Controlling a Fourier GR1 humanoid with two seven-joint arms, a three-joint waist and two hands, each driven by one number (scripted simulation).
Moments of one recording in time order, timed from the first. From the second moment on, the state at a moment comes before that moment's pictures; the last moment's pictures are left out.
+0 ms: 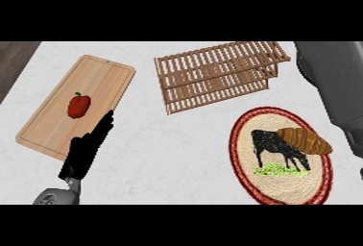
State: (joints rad) left arm -0.06 0.22 -0.11 -1.35 -0.03 -0.05 0.06; right arm -1.23 -0.37 0.03 -0.77 0.75 0.05 0.39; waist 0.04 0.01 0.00
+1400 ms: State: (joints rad) left arm -0.04 0.21 -0.10 -1.36 -0.05 -0.06 0.04; right arm -1.32 -0.31 -0.54 -0.49 0.28 -0.36 0.07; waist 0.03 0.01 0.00
